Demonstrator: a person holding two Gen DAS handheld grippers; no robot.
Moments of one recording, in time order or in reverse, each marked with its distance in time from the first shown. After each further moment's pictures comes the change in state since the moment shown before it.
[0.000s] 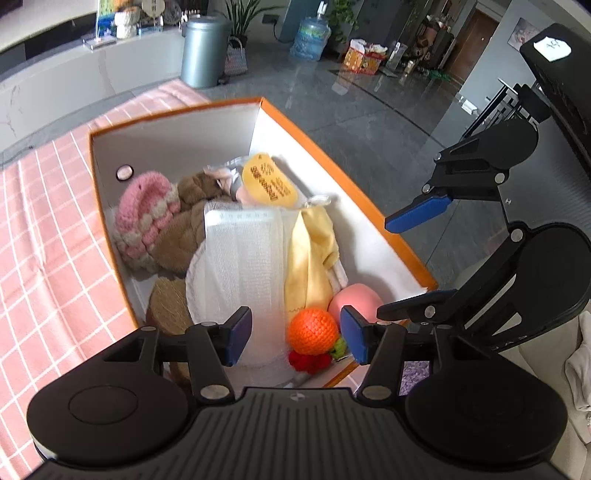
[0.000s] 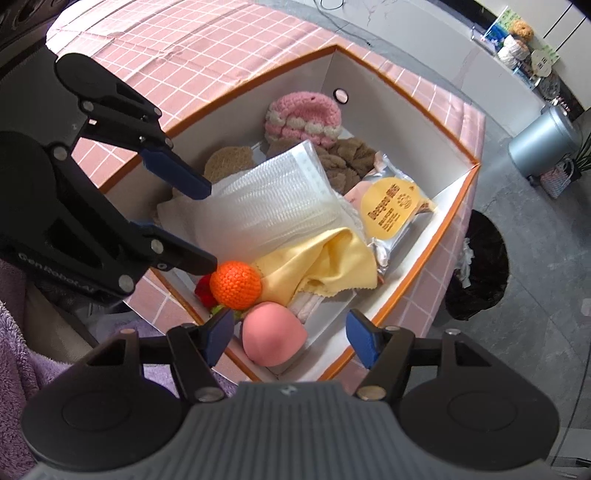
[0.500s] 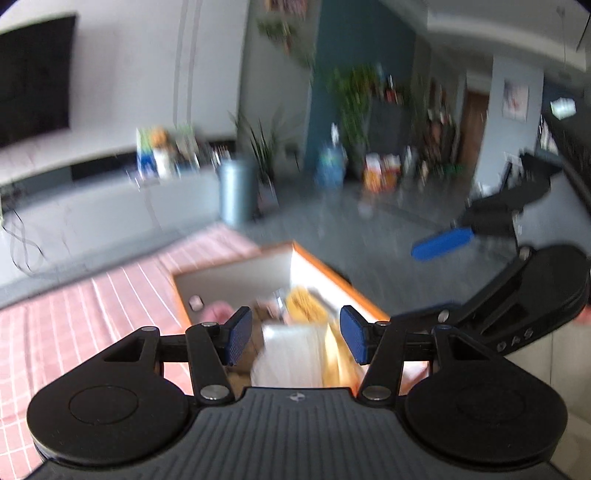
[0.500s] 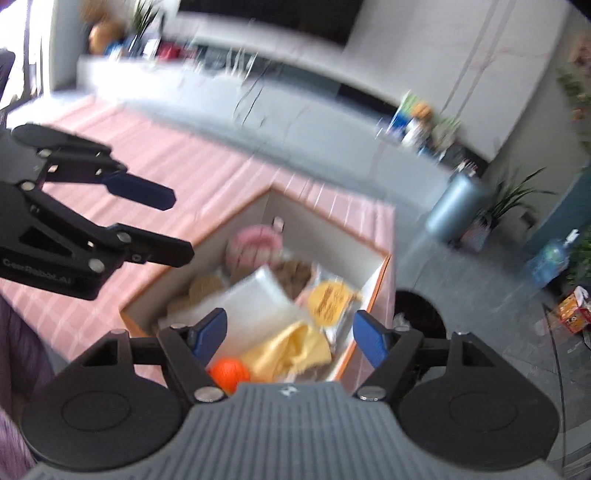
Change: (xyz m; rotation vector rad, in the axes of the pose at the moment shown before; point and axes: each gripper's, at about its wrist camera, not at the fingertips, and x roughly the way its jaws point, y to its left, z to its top) left arm -0.094 -0.022 -0.030 0.107 -0.429 0.163; right arm -0.083 0.045 -0.029 0.181 -0.449 -0.236
